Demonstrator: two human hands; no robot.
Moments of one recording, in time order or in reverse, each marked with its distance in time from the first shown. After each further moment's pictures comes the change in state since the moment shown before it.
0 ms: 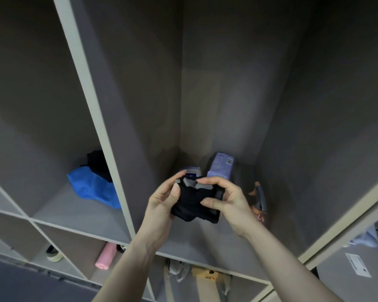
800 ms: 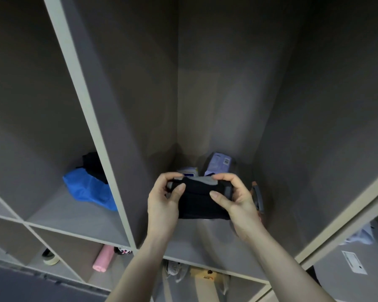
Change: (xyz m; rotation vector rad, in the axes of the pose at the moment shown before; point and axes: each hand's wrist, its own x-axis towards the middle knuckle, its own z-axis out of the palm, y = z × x) left_hand 0.008 0.001 0.020 0.505 0.363 0.161; right_hand -0.010 0.002 -0.008 0.055 0.180 -0.018
